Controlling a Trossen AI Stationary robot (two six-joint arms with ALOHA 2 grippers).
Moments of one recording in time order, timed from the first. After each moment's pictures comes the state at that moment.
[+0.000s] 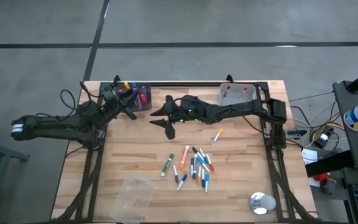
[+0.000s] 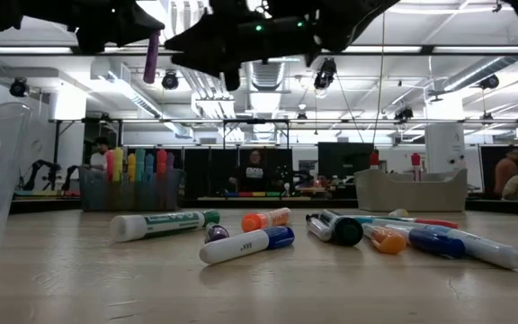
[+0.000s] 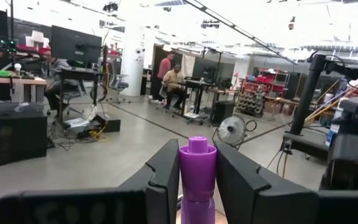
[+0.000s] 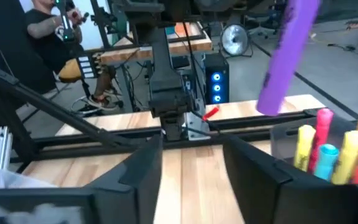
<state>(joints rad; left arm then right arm) 0.11 0.63 0.47 0.41 -0.62 -0.05 -0.13 1.95 1.40 0.43 -0.18 0.14</state>
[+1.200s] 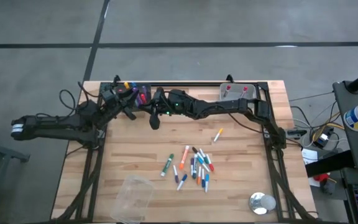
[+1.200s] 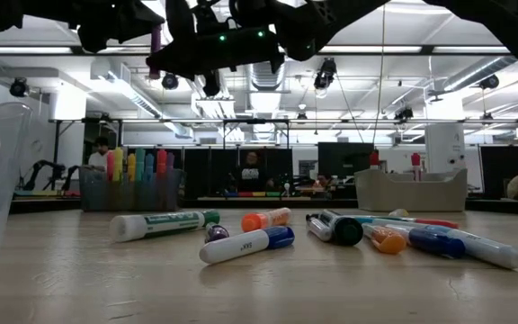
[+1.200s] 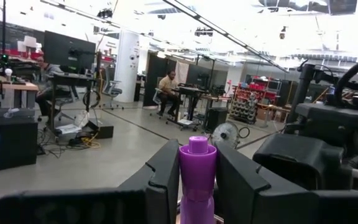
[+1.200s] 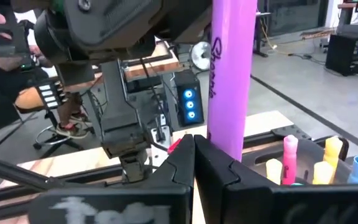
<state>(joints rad) 0.11 0.63 0.47 0.45 -0.59 -0.05 -0.16 2.16 1.70 0.40 -0.08 0.19</state>
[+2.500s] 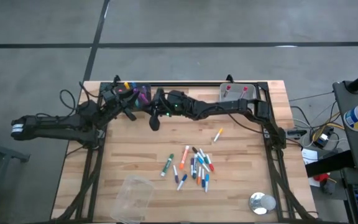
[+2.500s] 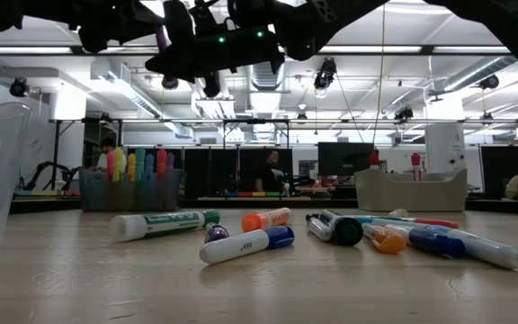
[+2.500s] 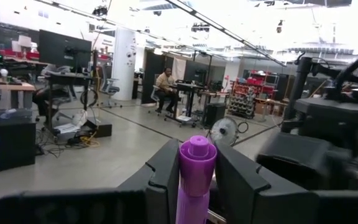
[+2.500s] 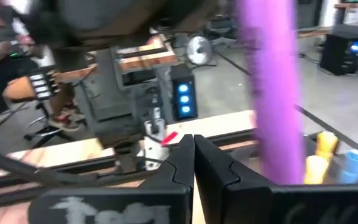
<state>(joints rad) 0.11 0.63 0.47 0.43 -0.57 -0.04 -0.16 2.16 1.70 0.37 -0.06 0.15</state>
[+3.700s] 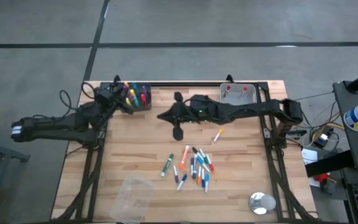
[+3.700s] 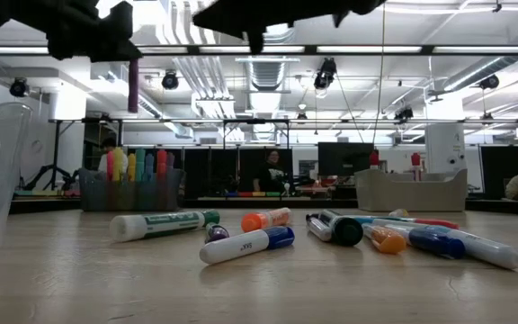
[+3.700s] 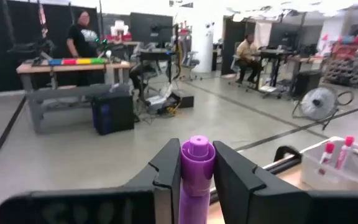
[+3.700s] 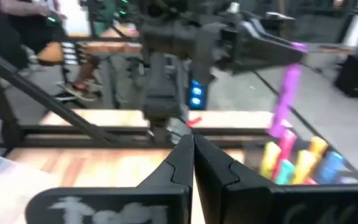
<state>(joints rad) 0.11 0.55 0.47 0.16 -0.93 -0.03 -0.08 1.77 1.35 0.27 -0.06 -0.01</state>
